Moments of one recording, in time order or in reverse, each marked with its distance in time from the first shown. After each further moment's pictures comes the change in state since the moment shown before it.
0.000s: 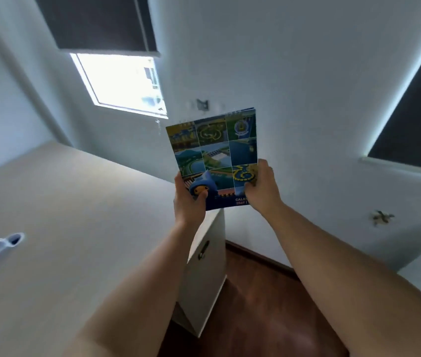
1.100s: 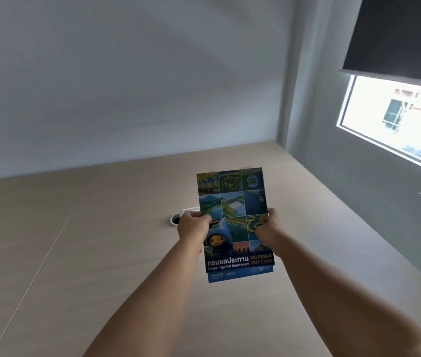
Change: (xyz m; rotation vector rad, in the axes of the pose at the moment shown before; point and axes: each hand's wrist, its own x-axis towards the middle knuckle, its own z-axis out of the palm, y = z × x) left_hand -0.033 -0.110 -0.472 -0.097 0.884 -0.706; right_hand -0.137 -0.254 0.435 -0.004 -0.940 -0.042
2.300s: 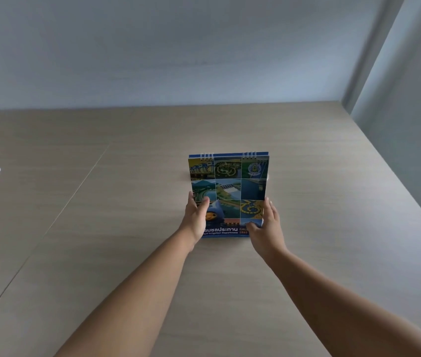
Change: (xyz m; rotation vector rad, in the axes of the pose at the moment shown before) left_hand 0.013 -0.081 0.005 -0.025 -0.102 0.045; right_hand 0.009 0.064 0.052 -0.017 -0.211 -0.227
